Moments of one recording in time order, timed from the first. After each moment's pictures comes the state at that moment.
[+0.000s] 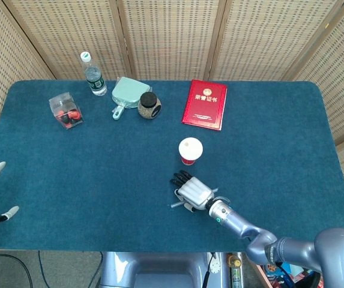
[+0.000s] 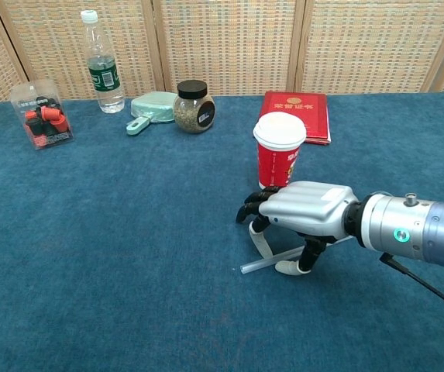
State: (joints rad) left arm -0.08 -1.06 -0.04 -1.64 1.54 1.53 -0.01; right arm 0.84 -1.67 0.04 -1.29 -1.41 0.77 -0.23
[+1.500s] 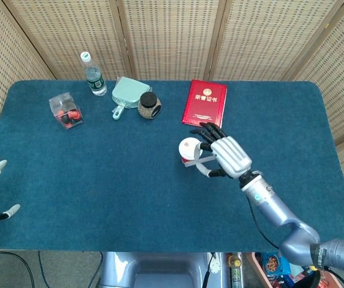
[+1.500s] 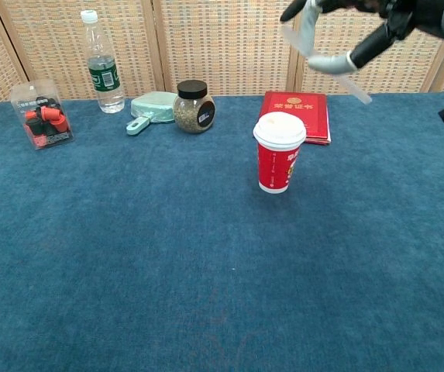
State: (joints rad) left arm -0.09 -1.08 -0.05 -1.61 1.53 1.52 -0.04; right arm 0.76 -1.22 0.27 -1.72 -1.35 1.02 0.20
